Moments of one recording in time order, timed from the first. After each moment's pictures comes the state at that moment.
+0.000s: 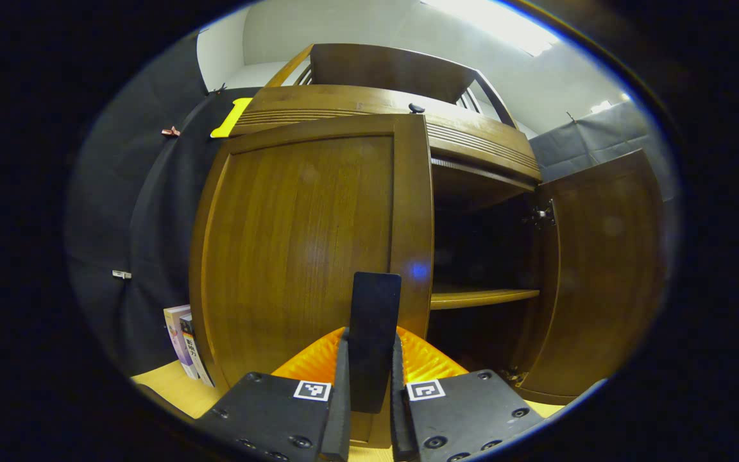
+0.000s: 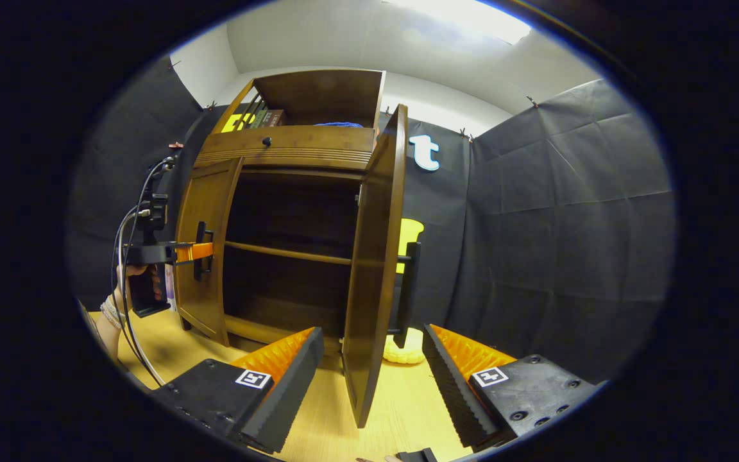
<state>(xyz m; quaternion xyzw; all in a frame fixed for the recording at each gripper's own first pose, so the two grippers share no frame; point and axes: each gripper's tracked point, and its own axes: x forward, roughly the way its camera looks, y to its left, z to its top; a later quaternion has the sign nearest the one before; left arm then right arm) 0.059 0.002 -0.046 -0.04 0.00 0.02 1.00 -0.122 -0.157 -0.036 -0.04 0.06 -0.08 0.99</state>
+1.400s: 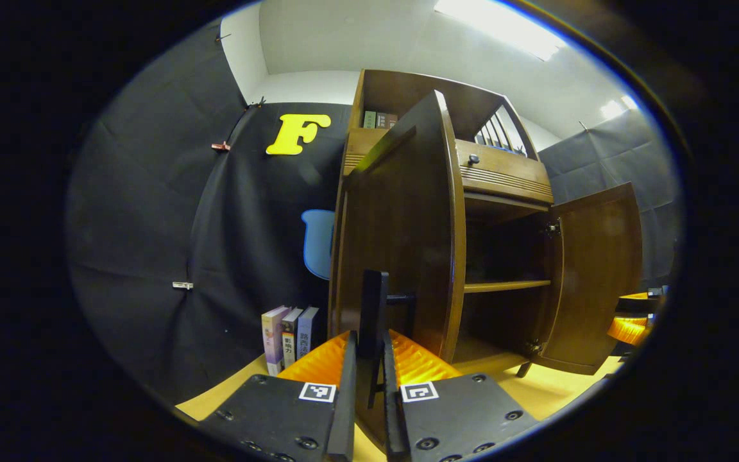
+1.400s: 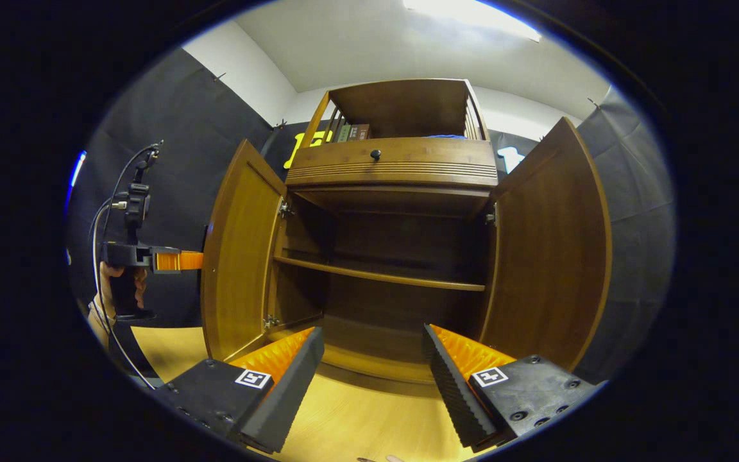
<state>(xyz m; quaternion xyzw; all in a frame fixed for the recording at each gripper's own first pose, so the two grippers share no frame) -0.102 0.143 -0.029 -0.02 0.00 0.09 1.00 -0.063 0.023 -0.048 0.00 0.04 0.10 0.99</state>
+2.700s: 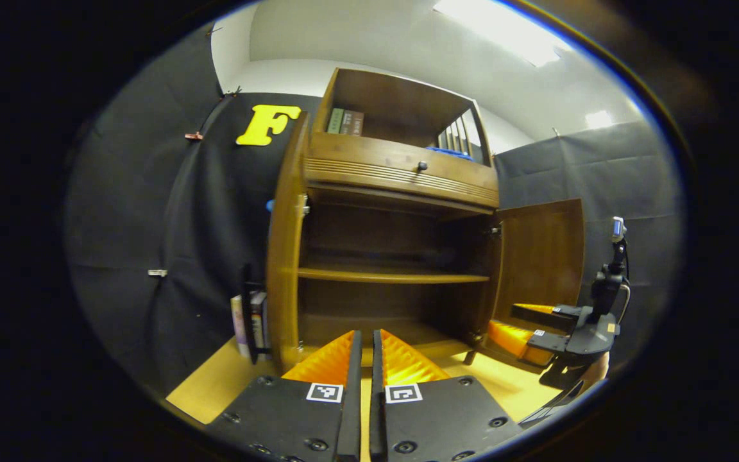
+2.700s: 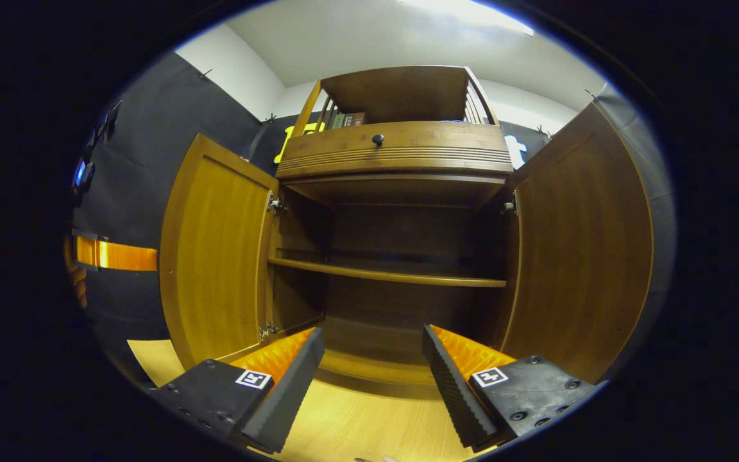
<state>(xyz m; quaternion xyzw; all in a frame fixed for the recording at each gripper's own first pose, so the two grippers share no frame) -0.144 0.043 0.006 -0.05 0.03 -0.03 1.00 -0.021 0.049 -0.049 0.01 0.06 0.07 1.00</state>
